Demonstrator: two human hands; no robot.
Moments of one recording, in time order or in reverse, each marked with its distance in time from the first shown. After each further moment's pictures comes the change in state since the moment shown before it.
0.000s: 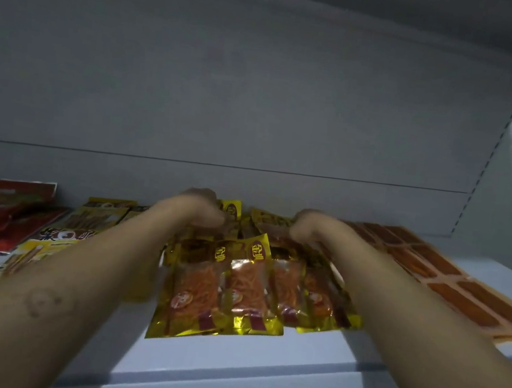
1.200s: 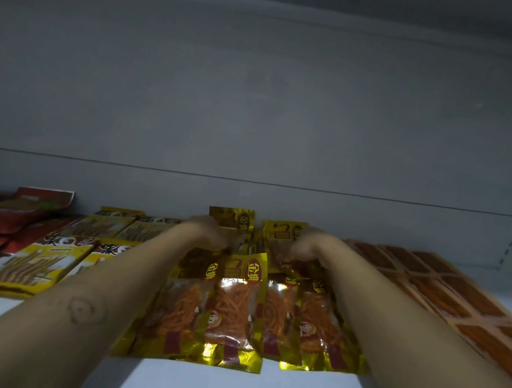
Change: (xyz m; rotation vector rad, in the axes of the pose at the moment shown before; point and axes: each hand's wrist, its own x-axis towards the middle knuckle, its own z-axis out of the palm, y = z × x) left_hand 0.041 0.014 0.038 -0.266 -0.011 -0.190; right_hand 0.046 0.020 0.008 0.181 0.019 -0.163
